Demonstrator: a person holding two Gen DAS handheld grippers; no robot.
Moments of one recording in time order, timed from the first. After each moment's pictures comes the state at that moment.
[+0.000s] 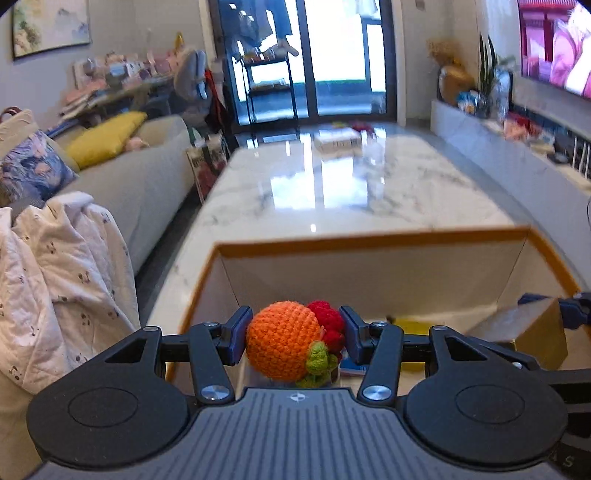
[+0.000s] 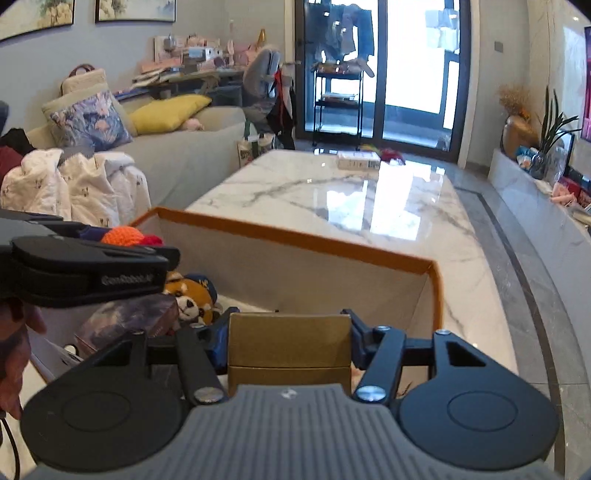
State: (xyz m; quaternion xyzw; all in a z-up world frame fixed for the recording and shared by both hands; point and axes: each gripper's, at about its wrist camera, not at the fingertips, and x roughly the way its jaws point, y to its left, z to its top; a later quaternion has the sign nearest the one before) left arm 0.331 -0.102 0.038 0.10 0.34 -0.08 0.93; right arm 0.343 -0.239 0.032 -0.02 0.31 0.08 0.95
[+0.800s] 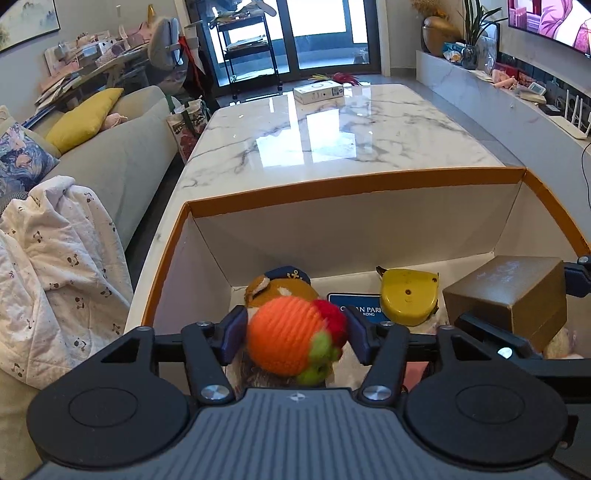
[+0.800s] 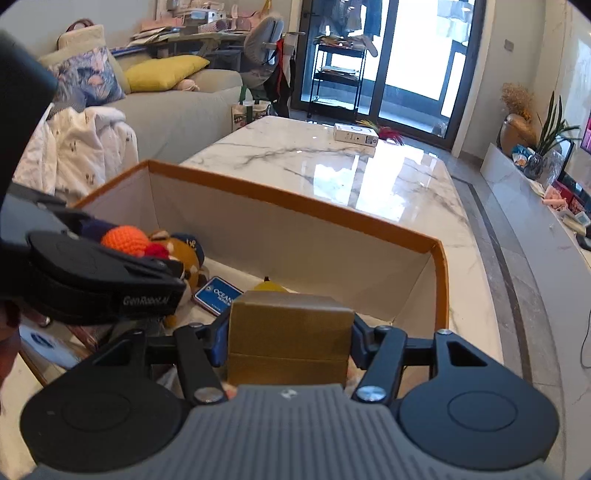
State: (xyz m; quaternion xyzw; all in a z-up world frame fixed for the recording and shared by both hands) left arm 0.333 -0.113 0.030 0.13 0.40 -0.10 0.90; right arm 0.342 -0.226 0.028 -0.08 0.34 0.05 0.93
